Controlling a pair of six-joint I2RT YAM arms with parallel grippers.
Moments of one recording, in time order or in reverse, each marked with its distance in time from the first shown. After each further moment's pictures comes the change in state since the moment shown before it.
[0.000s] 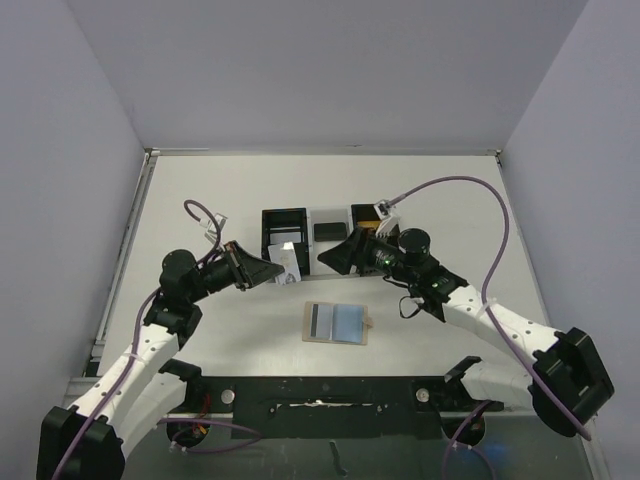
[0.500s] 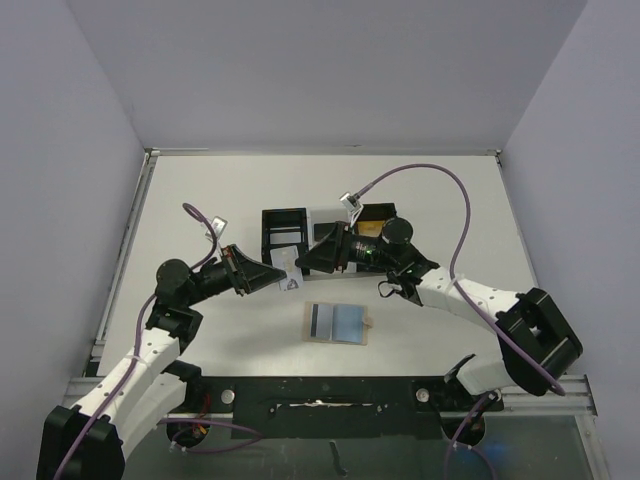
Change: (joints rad) left arm 0.001 -0.016 -0.076 0.267 0.140 -0.141; right arm 0.025 0.269 0.094 0.394 -0.415 0.206
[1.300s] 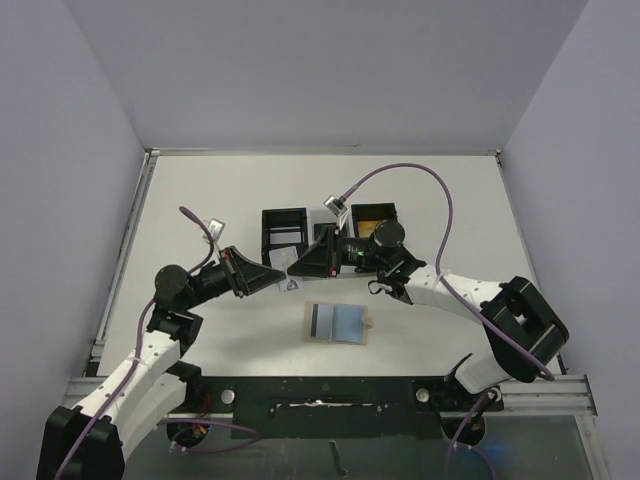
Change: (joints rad) left arm 0.000 -0.017 -0.039 0.090 -0.005 -0.060; right arm 0.053 0.092 0.032 0.186 -0.137 0.095
